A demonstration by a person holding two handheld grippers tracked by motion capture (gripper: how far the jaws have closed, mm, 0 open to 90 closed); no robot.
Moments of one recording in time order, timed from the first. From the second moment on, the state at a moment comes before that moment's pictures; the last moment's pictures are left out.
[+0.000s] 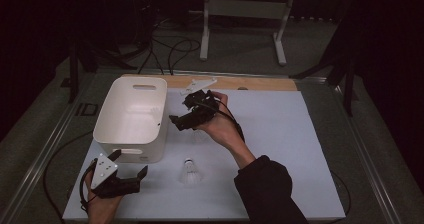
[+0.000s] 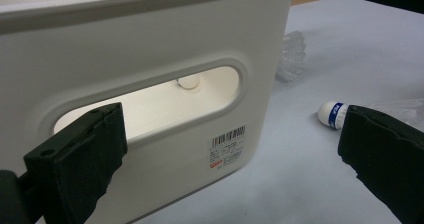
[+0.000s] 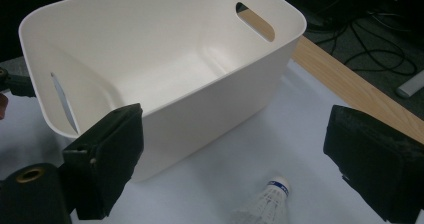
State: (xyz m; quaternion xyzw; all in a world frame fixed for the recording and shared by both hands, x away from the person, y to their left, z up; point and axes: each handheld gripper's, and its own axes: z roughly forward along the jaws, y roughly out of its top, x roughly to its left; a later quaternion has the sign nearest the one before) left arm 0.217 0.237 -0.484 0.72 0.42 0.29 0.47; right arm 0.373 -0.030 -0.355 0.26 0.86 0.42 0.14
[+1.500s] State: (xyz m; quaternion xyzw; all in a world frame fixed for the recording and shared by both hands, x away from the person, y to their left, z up) left arm 0.217 0.236 -0.484 0.72 0.42 0.29 0.47; right arm 0.351 -0.068 -0.386 0.26 0.86 0.40 0.15
